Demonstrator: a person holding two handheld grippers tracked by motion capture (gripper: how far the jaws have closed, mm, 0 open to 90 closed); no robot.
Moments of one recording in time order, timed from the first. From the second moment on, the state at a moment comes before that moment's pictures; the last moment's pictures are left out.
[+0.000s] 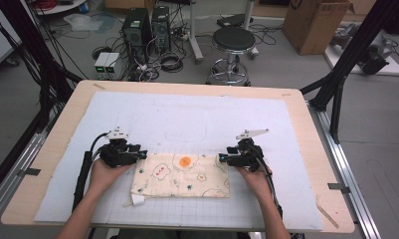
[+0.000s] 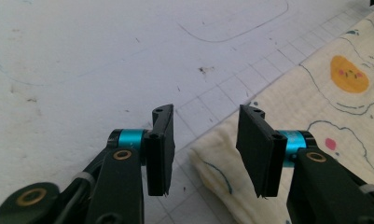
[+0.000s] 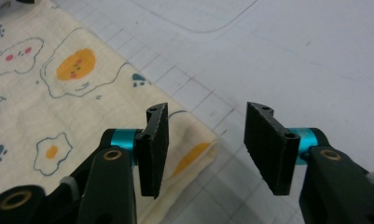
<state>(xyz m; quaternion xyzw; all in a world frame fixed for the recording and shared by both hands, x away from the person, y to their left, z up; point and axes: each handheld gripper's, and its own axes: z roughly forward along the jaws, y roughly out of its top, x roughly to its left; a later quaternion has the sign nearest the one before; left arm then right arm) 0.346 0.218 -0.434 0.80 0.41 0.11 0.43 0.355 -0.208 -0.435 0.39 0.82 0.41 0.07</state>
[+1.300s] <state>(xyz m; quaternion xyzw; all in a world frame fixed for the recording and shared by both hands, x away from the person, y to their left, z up) 0.360 0.232 -0.429 0.77 0.43 0.09 0.47 0.365 -0.203 -0.420 0.36 0.84 0.40 0.04</state>
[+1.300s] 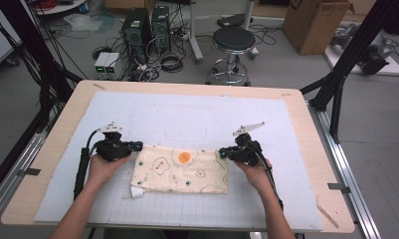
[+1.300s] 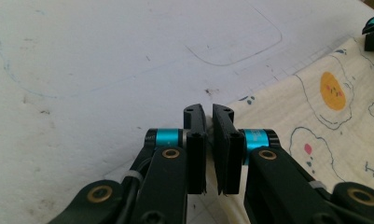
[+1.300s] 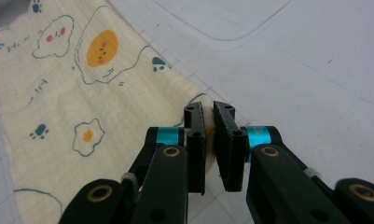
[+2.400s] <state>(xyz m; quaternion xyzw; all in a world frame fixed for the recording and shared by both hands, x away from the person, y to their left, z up) 0.424 0.216 -0.406 0.74 0.48 0.14 0.45 0.445 -0.205 -0.399 0.44 0.80 0.40 0.03</state>
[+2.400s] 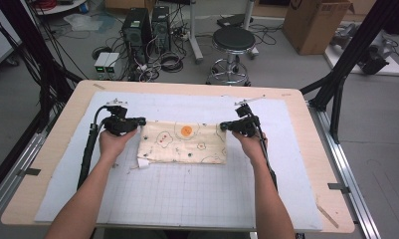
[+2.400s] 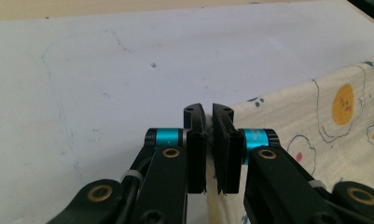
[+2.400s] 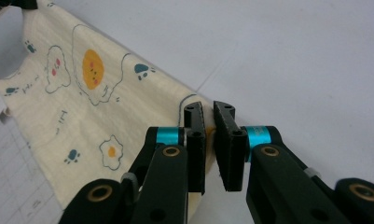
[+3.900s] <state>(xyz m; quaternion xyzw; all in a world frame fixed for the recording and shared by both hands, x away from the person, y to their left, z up) 0.372 0.226 -0.419 0.75 0.43 0.14 0.48 0.398 -0.213 -0.403 0.40 0.80 0.45 0.00</state>
